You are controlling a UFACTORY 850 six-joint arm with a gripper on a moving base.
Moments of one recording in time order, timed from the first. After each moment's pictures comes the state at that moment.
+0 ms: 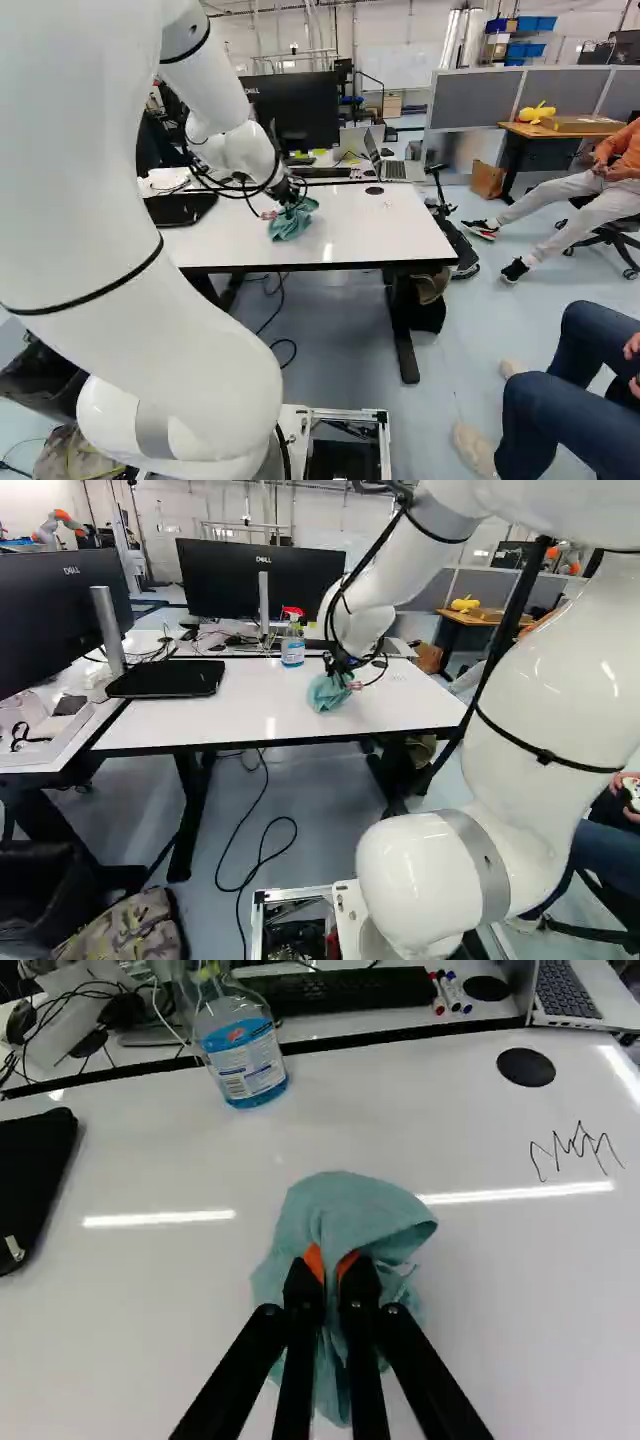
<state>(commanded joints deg) 2.3 -1.5 -43.1 6.0 3.3 0.0</state>
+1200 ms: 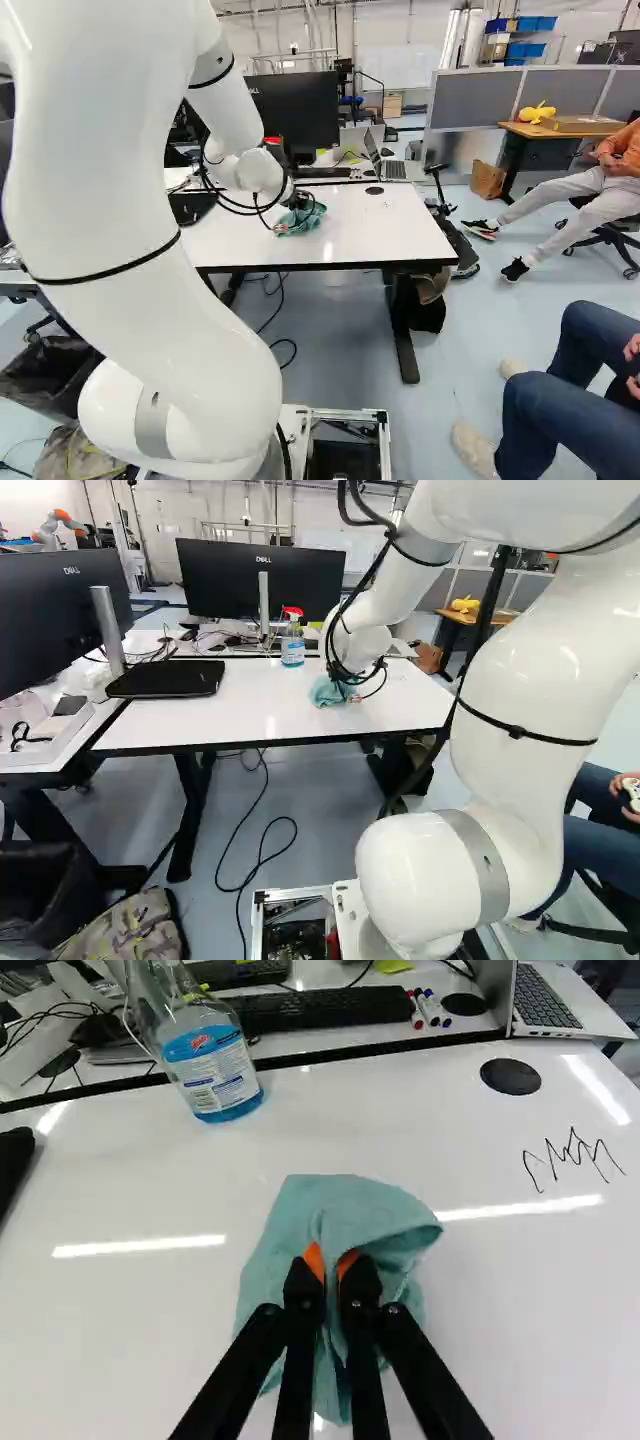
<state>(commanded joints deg) 1.4 -7.4 -42.0 6.0 14.0 0.0</state>
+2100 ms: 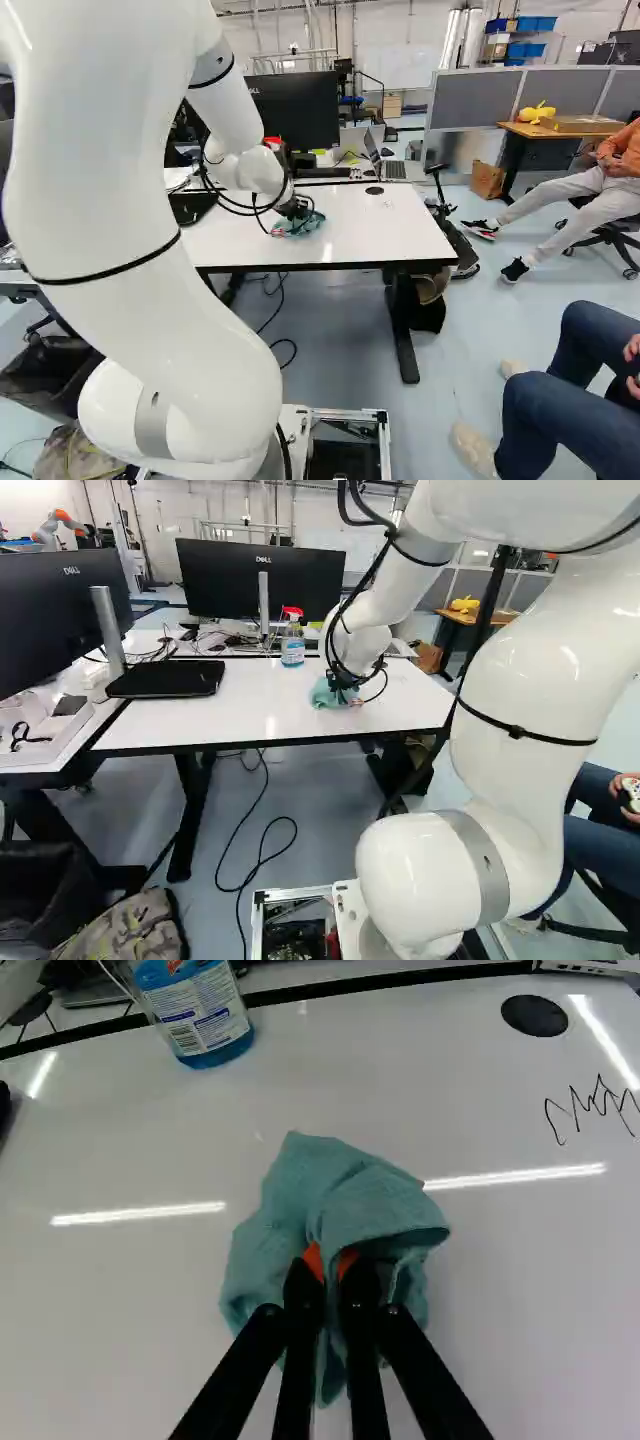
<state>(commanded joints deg) 1.4 -7.4 -42.0 6.0 5.5 0.0</state>
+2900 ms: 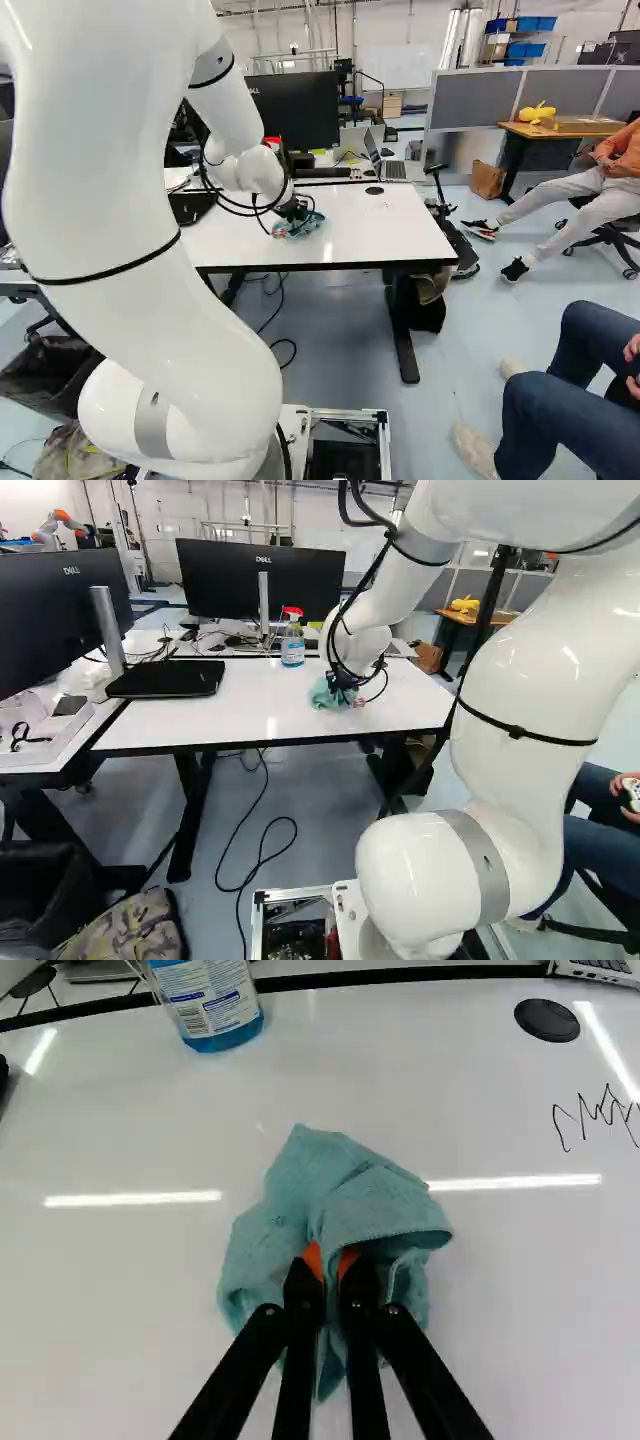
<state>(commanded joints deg) 1.4 -7.4 -42.0 2.7 4.7 0.0</state>
